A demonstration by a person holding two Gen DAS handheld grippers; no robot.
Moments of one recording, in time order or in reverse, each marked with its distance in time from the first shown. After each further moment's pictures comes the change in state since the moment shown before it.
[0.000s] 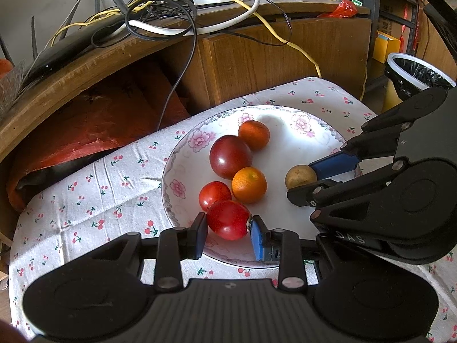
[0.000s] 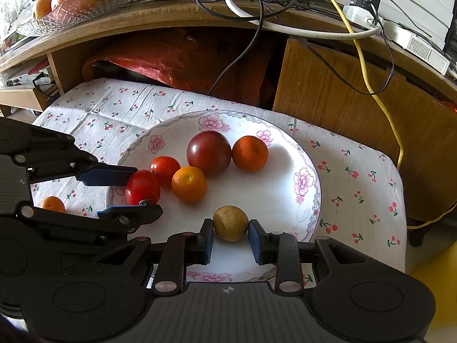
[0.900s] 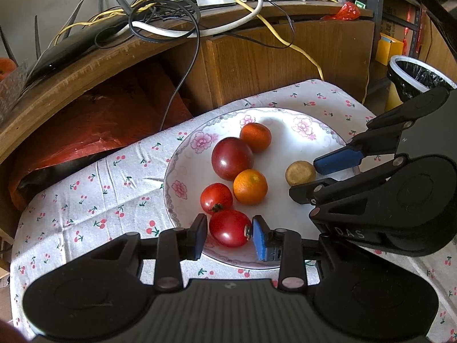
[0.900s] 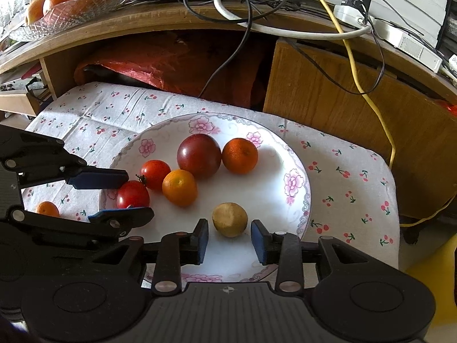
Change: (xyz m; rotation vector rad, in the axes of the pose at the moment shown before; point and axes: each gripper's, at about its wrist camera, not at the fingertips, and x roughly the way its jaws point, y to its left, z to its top) left arm -0.002 0.000 0.000 -0.014 -0.005 0.008; right arm -0.002 -0.002 -0.001 0.018 -0.007 -0.024
